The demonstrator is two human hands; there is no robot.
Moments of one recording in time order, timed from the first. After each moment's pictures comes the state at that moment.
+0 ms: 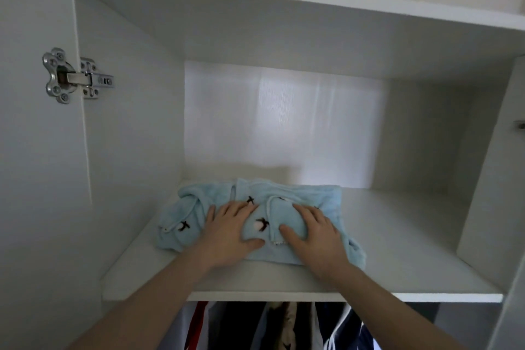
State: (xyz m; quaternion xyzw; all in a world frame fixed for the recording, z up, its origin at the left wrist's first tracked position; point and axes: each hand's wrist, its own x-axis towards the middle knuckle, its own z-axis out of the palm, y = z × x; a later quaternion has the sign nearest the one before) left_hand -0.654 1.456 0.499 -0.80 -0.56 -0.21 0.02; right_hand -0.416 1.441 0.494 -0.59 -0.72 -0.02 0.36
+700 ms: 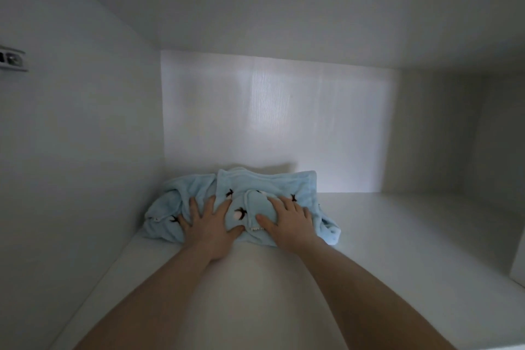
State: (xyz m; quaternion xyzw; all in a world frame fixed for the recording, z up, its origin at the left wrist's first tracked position) left_hand -0.681 1.617 0.469 -0.69 -0.68 -0.22 -0.02; right_hand -0.470 1.616 0.486 -0.63 -0.74 0.00 0.24
